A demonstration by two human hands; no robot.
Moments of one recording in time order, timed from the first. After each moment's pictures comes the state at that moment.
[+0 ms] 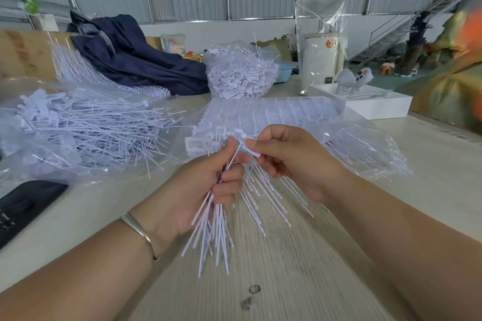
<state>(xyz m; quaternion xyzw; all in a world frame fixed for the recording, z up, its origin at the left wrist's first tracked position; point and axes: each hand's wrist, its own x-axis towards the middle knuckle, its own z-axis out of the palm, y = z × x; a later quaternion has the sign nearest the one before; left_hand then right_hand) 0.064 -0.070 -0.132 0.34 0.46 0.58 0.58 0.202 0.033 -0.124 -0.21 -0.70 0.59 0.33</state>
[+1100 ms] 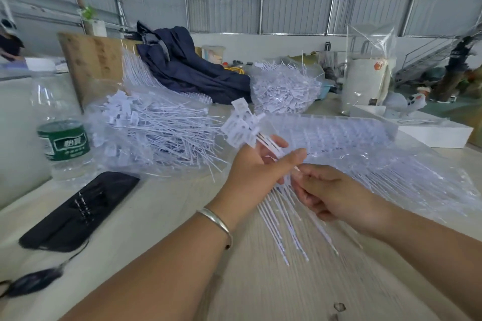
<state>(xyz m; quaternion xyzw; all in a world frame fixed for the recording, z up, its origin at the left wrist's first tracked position) 0.027 -0.073 -0.133 0.48 0.56 0.65 0.21 0.170 -0.006 -0.128 -0.22 -0.80 0.52 0.19</state>
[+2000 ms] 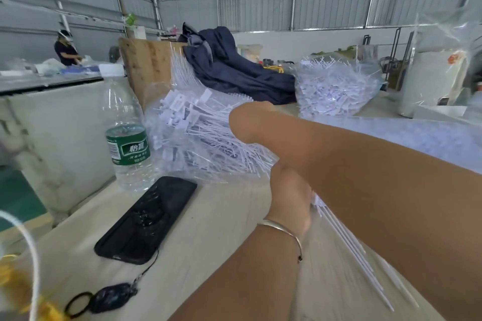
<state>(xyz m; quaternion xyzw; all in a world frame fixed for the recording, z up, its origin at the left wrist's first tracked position) -0.021 -0.063 -0.150 0.10 0.43 0.79 0.43 -0.099 -0.023 -0.057 -0.24 -0.96 -0.07 0.08</state>
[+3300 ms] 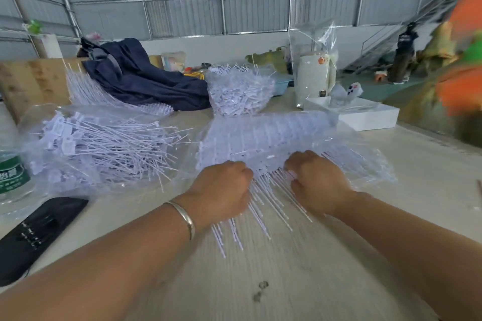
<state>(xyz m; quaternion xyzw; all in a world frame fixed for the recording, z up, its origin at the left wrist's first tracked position) 0.047 -0.046 -0.142 0.75 0.63 0.06 -0.20 0.234 0.063 -0.150 -0.35 -0.92 -0.07 0.15</state>
